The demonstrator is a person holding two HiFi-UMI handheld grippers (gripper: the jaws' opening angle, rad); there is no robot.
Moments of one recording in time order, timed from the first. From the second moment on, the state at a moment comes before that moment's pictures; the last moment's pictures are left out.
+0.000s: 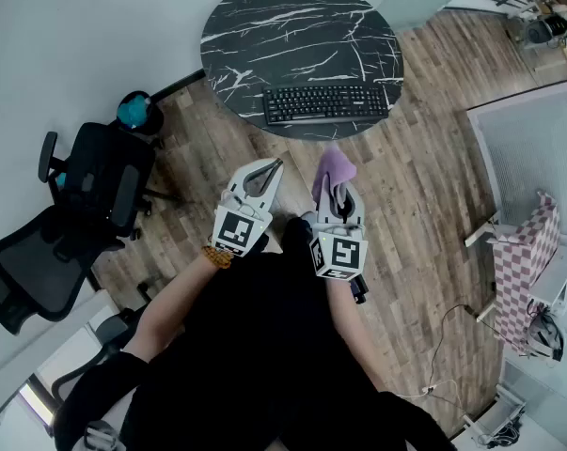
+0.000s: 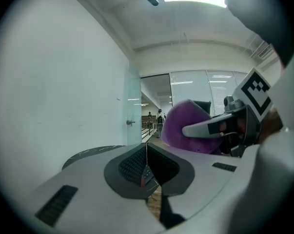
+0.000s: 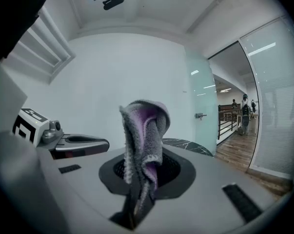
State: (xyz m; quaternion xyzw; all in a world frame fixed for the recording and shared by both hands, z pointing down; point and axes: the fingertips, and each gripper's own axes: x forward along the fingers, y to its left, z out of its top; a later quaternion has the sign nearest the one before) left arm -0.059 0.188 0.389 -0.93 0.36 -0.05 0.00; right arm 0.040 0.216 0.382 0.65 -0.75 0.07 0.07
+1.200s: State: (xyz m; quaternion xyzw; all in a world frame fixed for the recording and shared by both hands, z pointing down) left arm 0.018 0.139 0.402 -0.89 0.44 -0.14 0.01; right arm 0.196 0.135 0.435 0.59 -0.78 0.18 0.07
